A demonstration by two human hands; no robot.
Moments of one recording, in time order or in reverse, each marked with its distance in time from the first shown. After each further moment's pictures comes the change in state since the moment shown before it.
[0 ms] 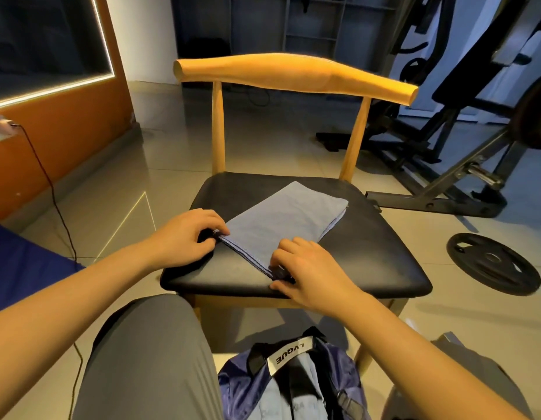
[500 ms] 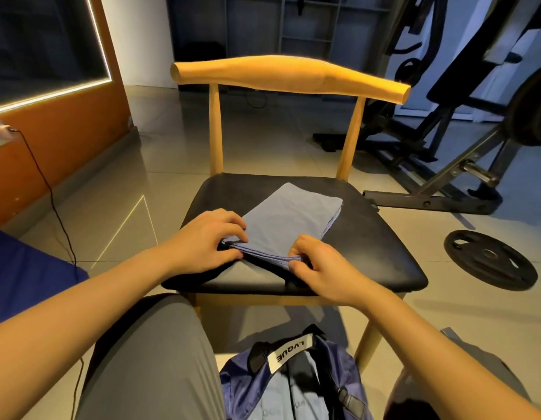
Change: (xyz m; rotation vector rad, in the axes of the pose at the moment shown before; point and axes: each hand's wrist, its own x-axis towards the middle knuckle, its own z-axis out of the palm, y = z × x) left_hand 0.007 0.027 0.011 0.097 0.040 0.210; right_hand -0.017 0.013 -0.017 0.483 -0.048 0.251
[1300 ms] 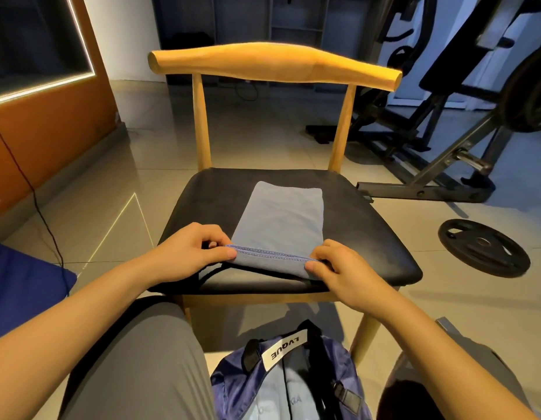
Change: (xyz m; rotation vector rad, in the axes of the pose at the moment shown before) left_hand -0.008 0.021 0.002 -0.504 -0.108 -0.349; right_hand -0.032 0.021 -0.012 -0.066 0.034 0.251
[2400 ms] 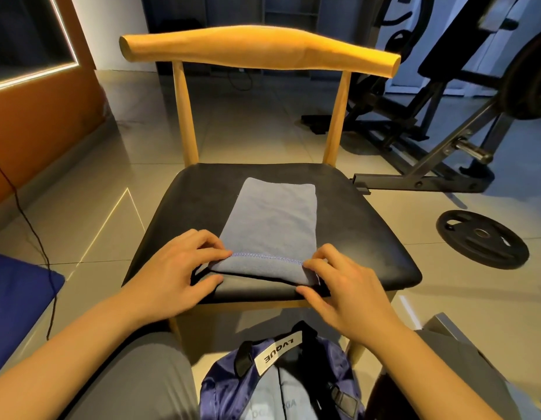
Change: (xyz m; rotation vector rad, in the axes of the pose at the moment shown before) left_hand -0.016 -0.005 0.024 0.389 0.142 0.274; right_hand -0.020 0.022 0.019 -0.296 0.279 -0.254
